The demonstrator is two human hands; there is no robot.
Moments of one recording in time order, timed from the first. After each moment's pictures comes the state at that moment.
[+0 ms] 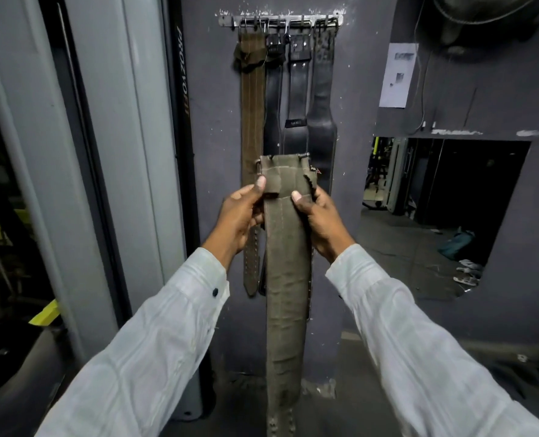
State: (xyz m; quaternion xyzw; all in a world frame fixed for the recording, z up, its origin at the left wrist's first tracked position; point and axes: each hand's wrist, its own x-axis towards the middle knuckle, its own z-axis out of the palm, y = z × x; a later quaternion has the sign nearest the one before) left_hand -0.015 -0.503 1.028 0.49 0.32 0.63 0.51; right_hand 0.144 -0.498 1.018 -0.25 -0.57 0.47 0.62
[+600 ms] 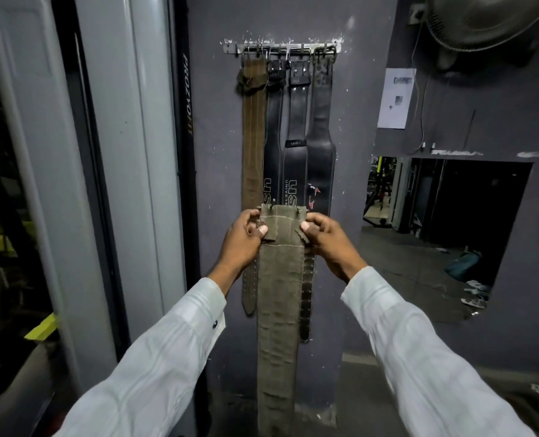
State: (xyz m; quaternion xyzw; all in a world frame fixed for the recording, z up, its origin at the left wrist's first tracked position) left_hand -0.003 -0.488 1.003 0.61 0.47 0.58 0.26; right_hand 0.188 -0.486 1.016 -0.34 -0.65 0.41 0.54
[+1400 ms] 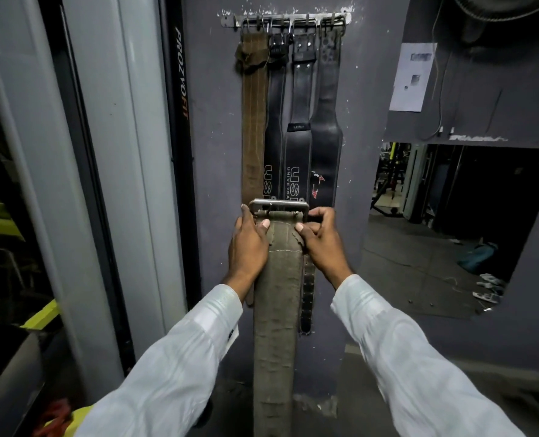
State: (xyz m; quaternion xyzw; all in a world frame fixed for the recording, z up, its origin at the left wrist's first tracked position) left_hand 0.042 -0.456 0.977 0.59 0.57 0.56 0.10; right_hand 0.195 -0.446 0.981 -0.42 -0.65 0.26 0.58
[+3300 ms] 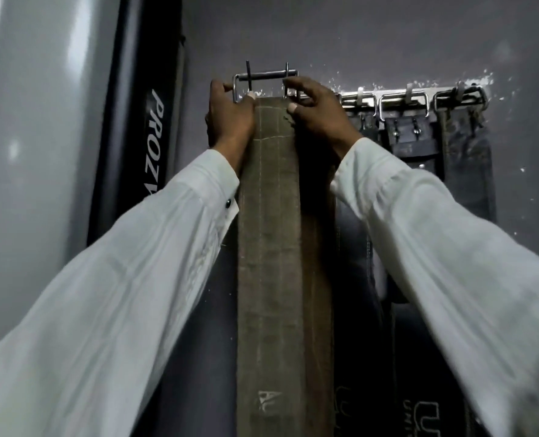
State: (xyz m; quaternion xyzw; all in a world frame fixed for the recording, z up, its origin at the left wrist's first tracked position) left_hand -0.142 0.079 1.414 0.49 0.30 0.82 0.01; right_hand 0.008 0.092 1.434 -0.20 -0.77 -0.03 0.61
